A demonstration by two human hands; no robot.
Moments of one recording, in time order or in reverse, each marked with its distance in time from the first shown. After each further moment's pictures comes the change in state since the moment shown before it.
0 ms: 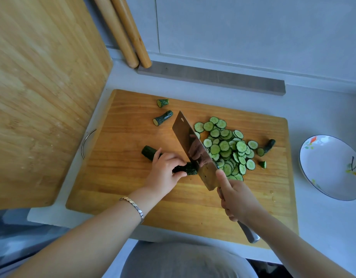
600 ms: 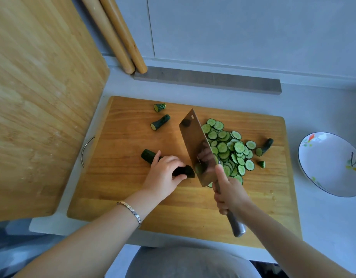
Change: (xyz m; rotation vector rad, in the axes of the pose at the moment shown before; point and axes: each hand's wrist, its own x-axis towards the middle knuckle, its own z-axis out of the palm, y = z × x) left_hand 0.002 0.009 -0.013 0.082 -0.073 0.039; right_hand 0.021 0.003 0.006 0.209 -0.019 0.058
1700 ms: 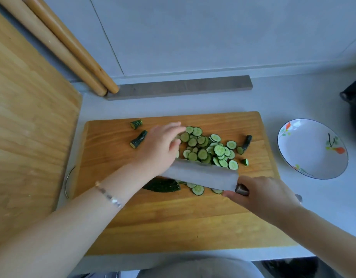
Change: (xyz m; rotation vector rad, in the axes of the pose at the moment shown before) left_hand 0.099 0.058 -0.051 0.058 -0.140 0.153; right_hand -0.030 0.006 -0.089 -1.211 0.382 -0.400
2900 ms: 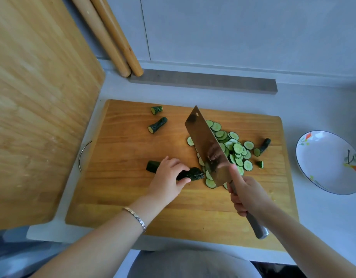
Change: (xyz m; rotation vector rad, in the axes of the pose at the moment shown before) left_hand -0.092 -0.036 0.080 -0.091 0.116 -0.181; right_hand 0.014 -0.059 0.011 1.112 -0.349 0.400
